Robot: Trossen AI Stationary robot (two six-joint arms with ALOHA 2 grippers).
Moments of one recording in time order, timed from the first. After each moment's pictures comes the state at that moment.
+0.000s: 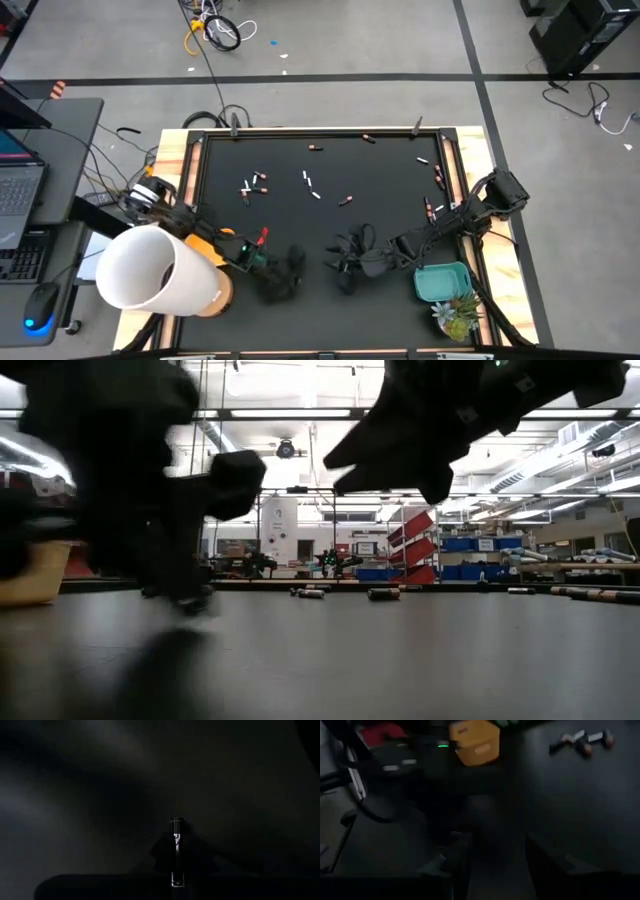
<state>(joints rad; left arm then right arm) -0.43 1.72 0.77 0.15 -0.15 0.49 0.42 1.74 0.87 0.38 0.51 0.52</state>
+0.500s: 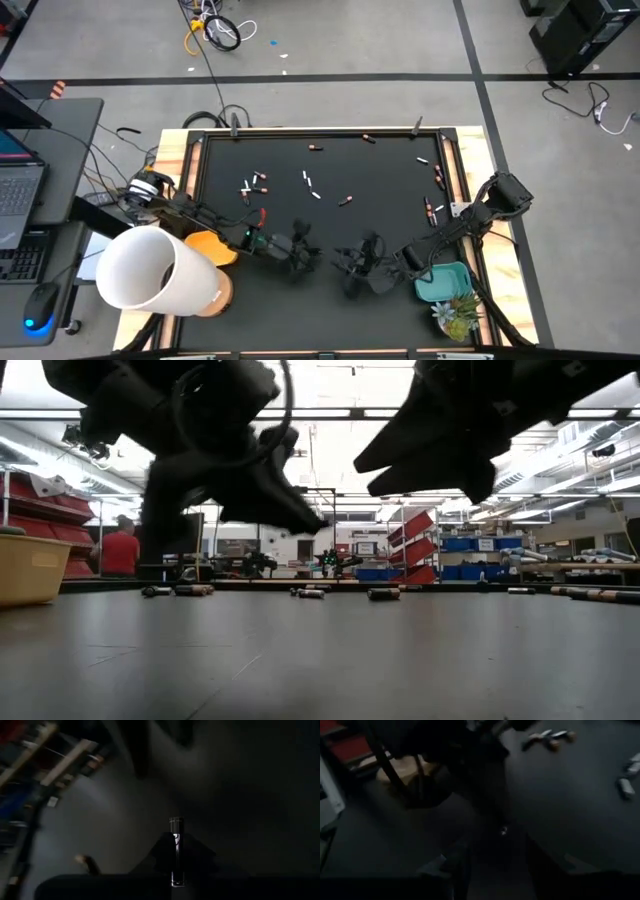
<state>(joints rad) -0.31 1.69 0.76 0.41 -0.33 0.47 0.52 1.73 0.87 0.24 0.75 0.74</state>
